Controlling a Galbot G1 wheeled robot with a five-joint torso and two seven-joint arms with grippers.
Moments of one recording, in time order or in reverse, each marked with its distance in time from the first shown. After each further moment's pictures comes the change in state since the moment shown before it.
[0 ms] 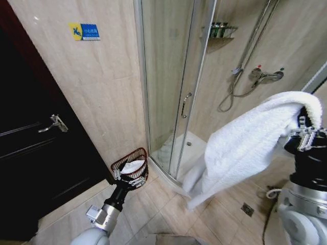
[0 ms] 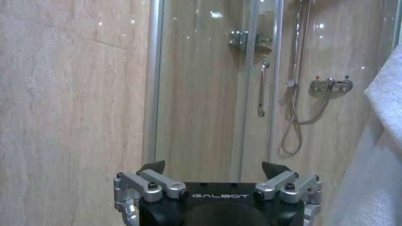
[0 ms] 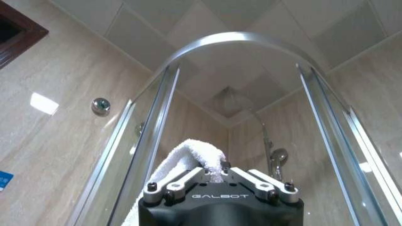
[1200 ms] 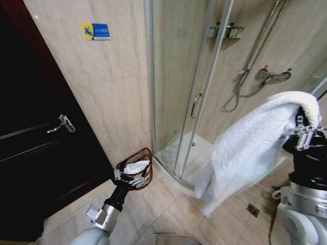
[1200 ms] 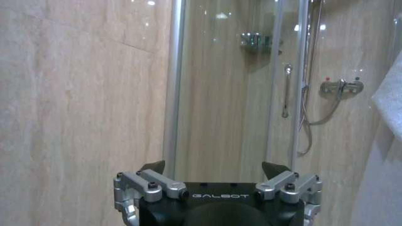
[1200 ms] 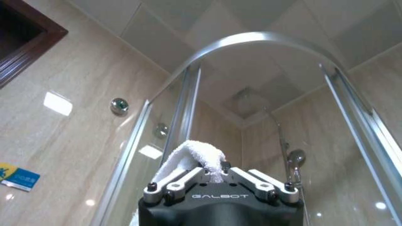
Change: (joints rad) left arm 0.000 0.000 0.000 0.000 0.000 0.000 0.000; right arm 0.008 -0.003 -0.007 0.000 -0.007 -0.009 -0.008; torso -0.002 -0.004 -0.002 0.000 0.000
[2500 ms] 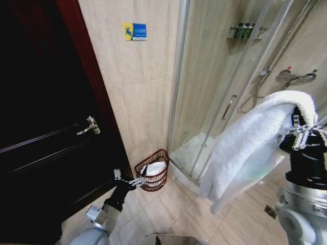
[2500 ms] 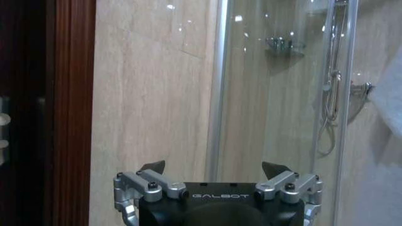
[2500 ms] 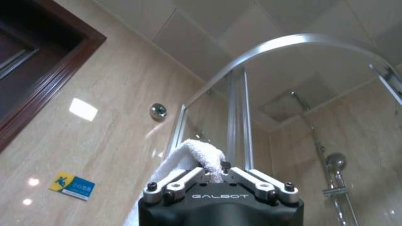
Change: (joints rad) left arm 0.000 0.000 0.000 0.000 0.000 0.000 0.000; right arm 0.010 -0.006 -0.020 0.000 0.001 0.009 -0.014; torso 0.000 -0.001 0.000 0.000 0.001
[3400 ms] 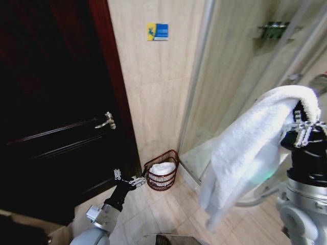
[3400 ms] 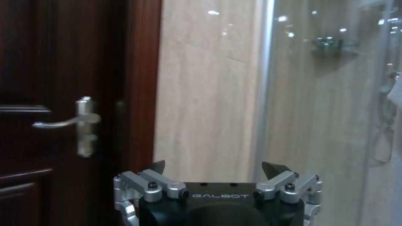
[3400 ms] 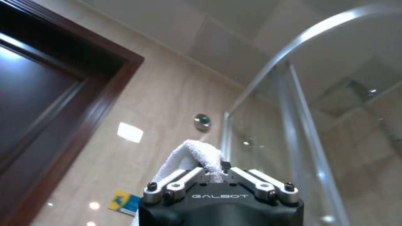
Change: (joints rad) left arm 0.000 0.000 0.000 0.000 0.000 0.000 0.000; right arm 0.032 -0.054 0.004 0.000 0.022 0.007 -0.005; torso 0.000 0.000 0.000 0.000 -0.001
